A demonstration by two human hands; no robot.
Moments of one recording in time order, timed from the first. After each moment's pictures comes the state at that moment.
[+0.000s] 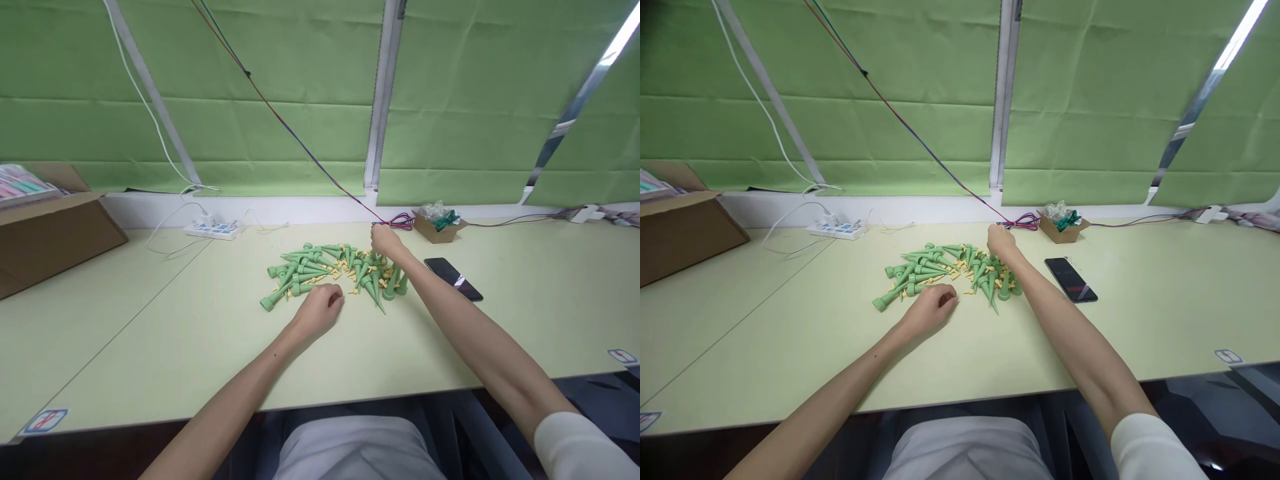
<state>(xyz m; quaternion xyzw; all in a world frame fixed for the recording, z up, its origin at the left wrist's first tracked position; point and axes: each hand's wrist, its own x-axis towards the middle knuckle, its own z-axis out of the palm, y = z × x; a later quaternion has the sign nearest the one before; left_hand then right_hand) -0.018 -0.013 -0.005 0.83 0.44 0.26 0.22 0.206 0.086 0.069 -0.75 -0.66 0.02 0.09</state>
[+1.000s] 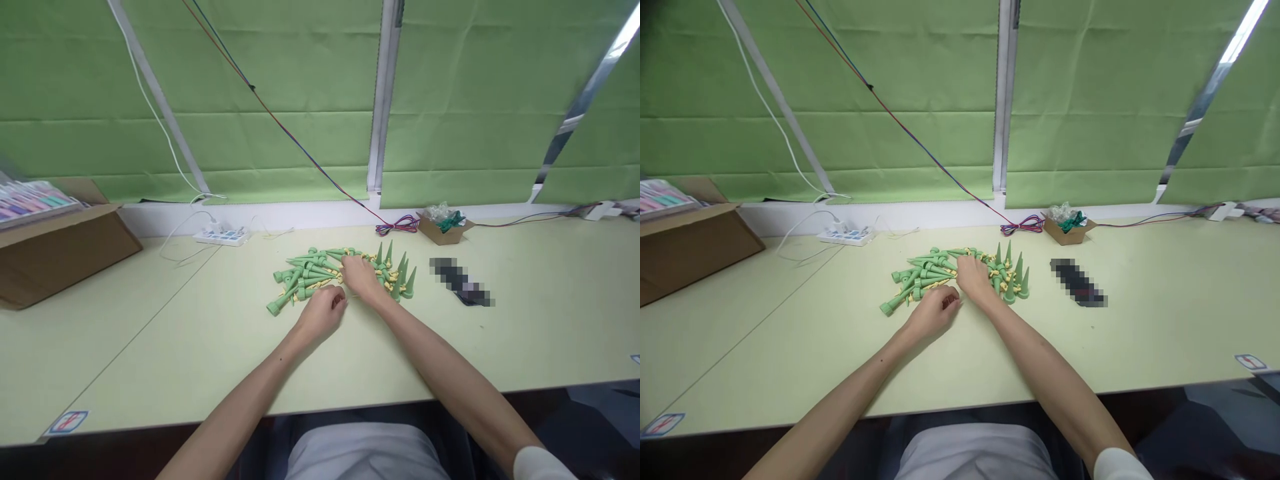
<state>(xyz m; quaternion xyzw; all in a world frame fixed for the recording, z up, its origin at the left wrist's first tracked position) -0.023 -0.007 -0.007 0.84 0.44 0.26 0.17 0.118 0.024 0.037 -0.68 -0.73 0.01 0.09</state>
